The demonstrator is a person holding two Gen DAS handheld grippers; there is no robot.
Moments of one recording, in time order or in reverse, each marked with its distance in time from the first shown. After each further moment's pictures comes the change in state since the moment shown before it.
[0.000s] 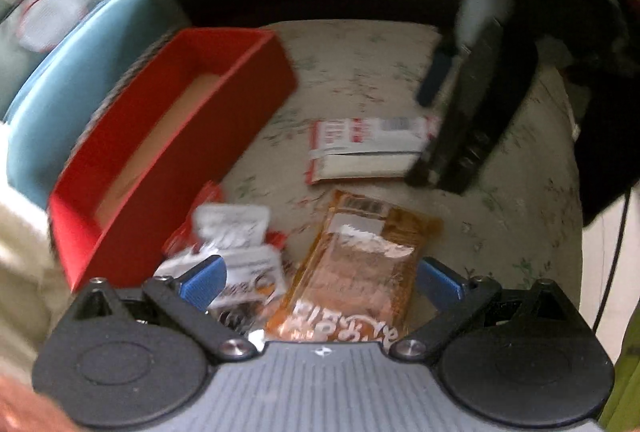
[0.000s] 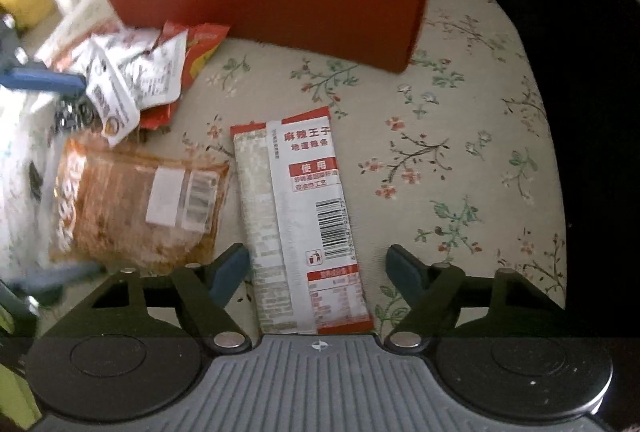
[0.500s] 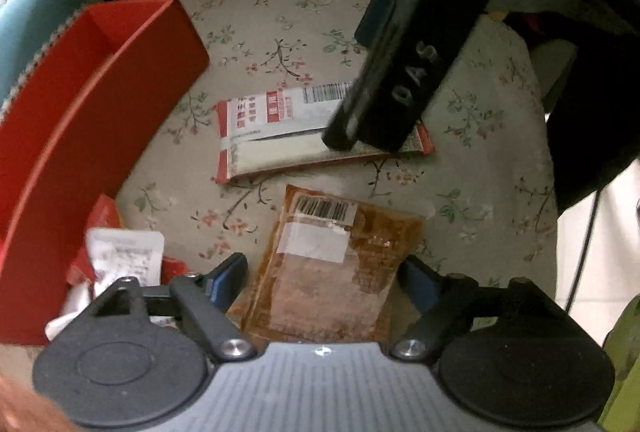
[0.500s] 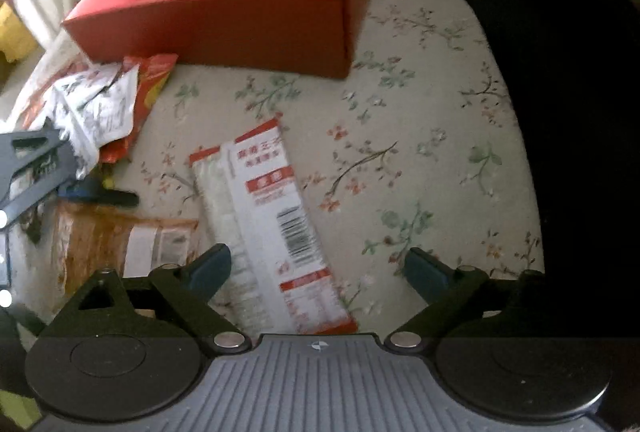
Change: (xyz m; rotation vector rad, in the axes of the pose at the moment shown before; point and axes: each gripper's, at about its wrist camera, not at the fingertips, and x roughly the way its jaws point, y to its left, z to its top) left arm 0.049 -0.012 0.019 -0.011 0.087 -0.193; right arm 0.004 -0.038 0.011 0.062 -0.015 0.002
